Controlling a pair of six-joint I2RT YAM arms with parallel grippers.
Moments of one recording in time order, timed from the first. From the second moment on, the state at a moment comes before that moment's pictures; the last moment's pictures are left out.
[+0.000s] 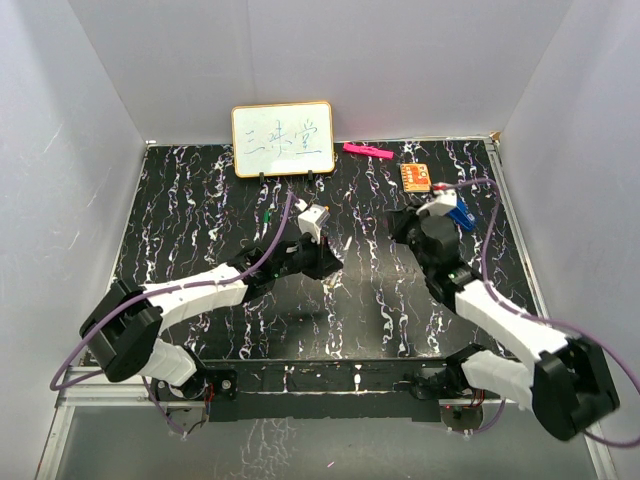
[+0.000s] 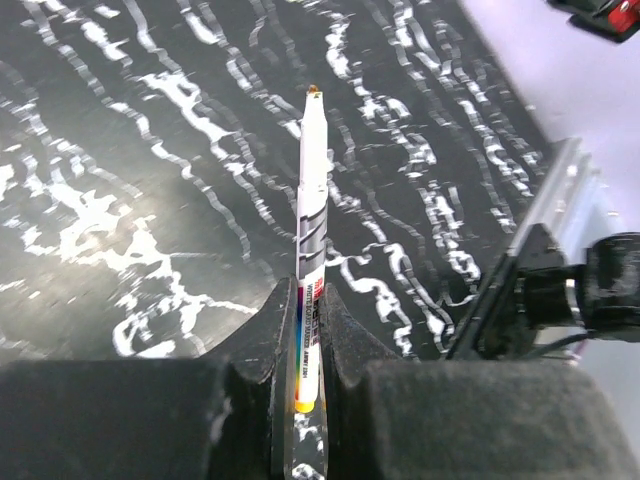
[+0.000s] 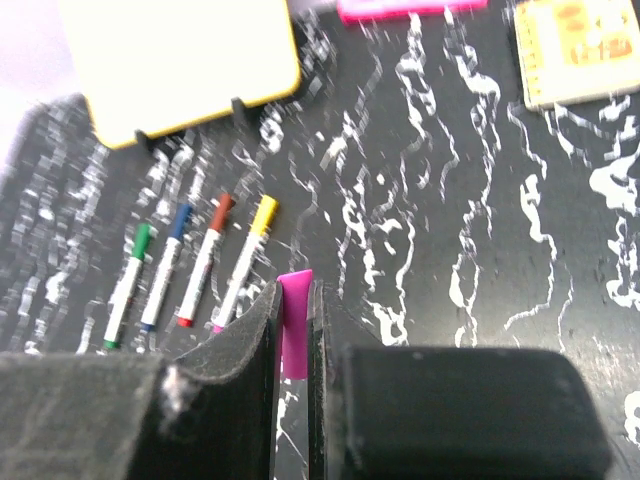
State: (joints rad) left arm -0.83 1.42 0.78 0.20 0.19 -0.46; right arm 0.44 1.06 0.56 0.33 0.22 0.50
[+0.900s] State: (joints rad) left arm -0.83 1.58 0.81 0.63 0.43 -0.65; right arm 0.44 0.97 0.38 0.74 0.13 0.61
